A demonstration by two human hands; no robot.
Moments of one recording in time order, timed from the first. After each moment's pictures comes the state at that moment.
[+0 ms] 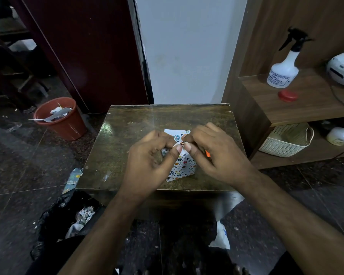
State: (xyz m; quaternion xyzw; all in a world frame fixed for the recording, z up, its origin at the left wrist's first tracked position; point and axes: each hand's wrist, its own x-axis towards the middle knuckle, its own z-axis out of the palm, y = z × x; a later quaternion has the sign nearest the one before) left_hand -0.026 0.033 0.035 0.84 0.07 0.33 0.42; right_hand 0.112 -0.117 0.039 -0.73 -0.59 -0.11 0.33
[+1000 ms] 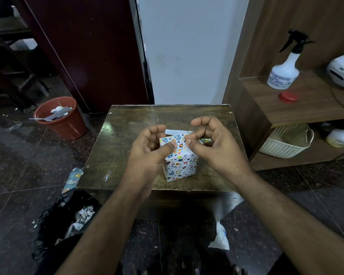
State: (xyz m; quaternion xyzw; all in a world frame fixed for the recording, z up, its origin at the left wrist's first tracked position) left_hand -0.014 0.029 0.044 0.62 0.26 0.24 0.70; right_hand 0.098 -0.107 0.045 -0.68 -0.30 0.20 0.64
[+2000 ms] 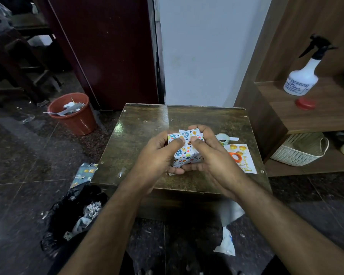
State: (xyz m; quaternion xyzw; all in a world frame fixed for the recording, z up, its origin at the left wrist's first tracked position) left_hand -0.025 0.053 0.047 0.64 0.26 0.12 0.71; right_hand 0.069 -0.072 0.038 -0.62 -0.21 0.35 0.67
